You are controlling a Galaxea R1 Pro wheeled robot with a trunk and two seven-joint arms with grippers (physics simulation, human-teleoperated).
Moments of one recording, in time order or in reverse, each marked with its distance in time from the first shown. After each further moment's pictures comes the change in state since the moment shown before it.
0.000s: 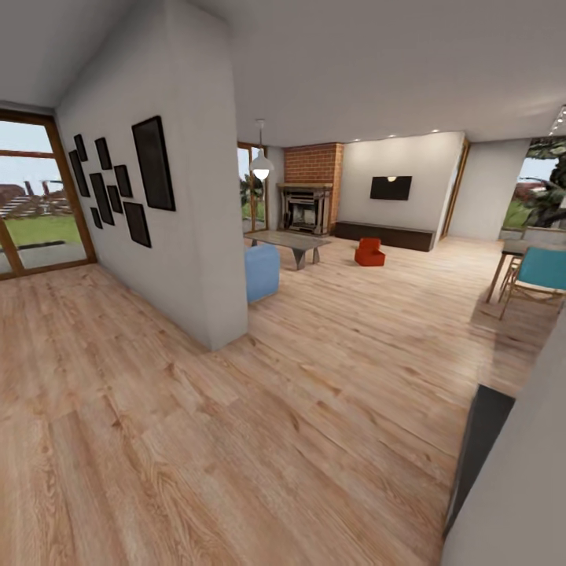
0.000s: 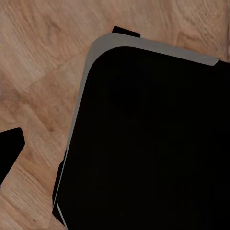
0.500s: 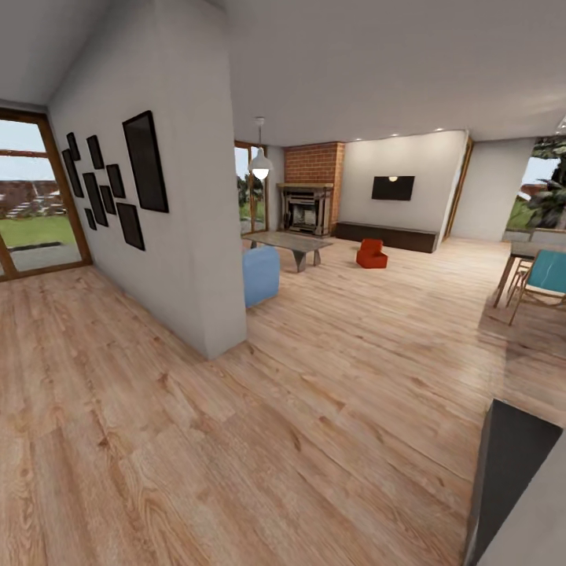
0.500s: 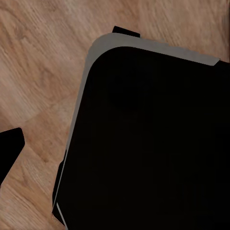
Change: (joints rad) left arm 0.000 0.000 0.000 0.000 0.001 0.000 0.000; right arm 0.000 0.000 0.000 0.000 0.000 0.000 0.000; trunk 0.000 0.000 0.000
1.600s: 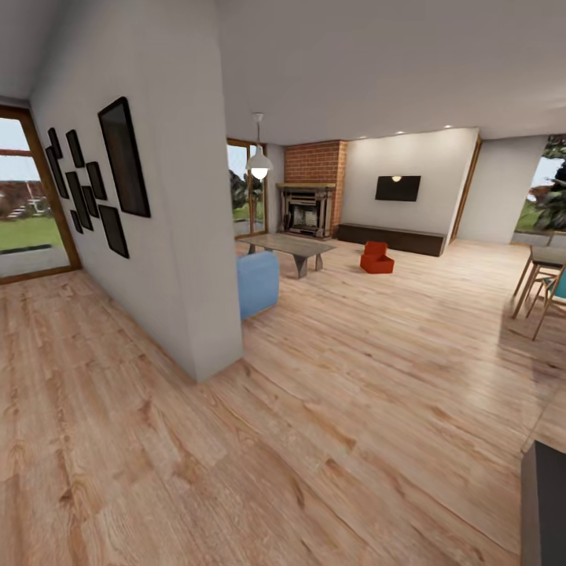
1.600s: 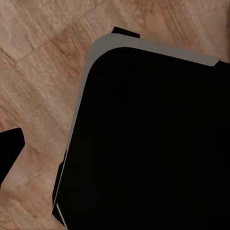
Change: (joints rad) left arm 0.000 0.000 0.000 -0.001 -0.001 0.000 0.000; right arm 0.000 0.000 0.000 0.000 -0.001 0.000 0.000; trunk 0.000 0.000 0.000
